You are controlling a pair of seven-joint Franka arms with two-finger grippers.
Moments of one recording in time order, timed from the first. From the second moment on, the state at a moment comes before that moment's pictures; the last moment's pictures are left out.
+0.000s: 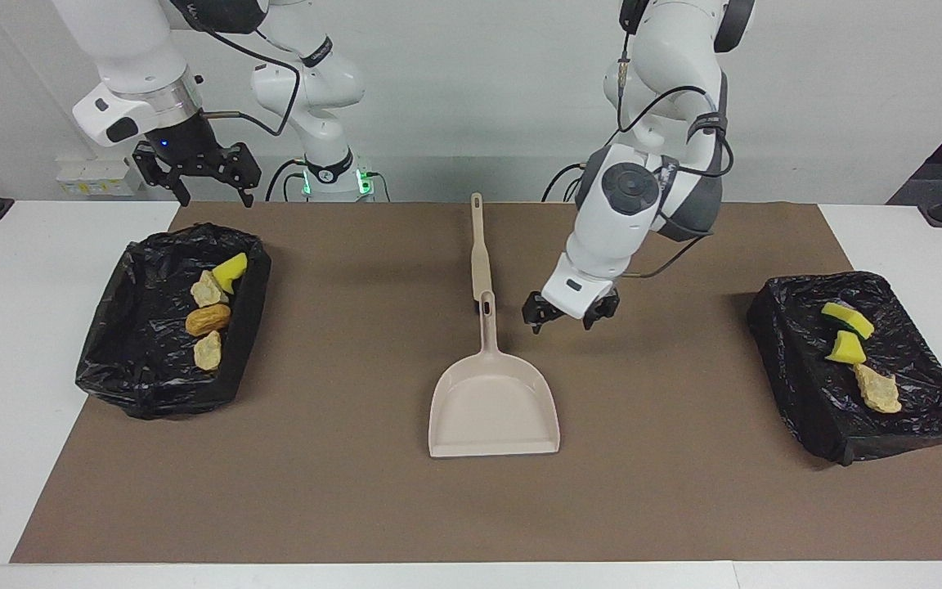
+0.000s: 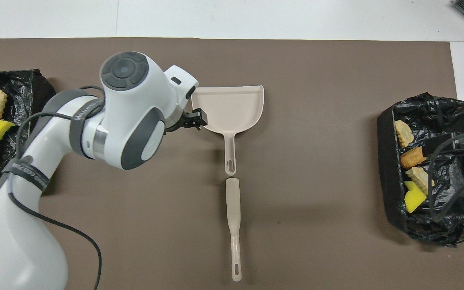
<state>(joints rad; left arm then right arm) -0.43 0.36 -0.01 -1.56 -0.10 1.93 -0.46 0.11 -0.07 -0.12 -1.63 -0.03 1.51 0.01</state>
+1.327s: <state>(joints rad) -0.03 0.10 0.00 -1.55 -0.08 1.63 0.13 0.12 -0.06 -0.12 -1.63 -0.03 1.62 0.01</state>
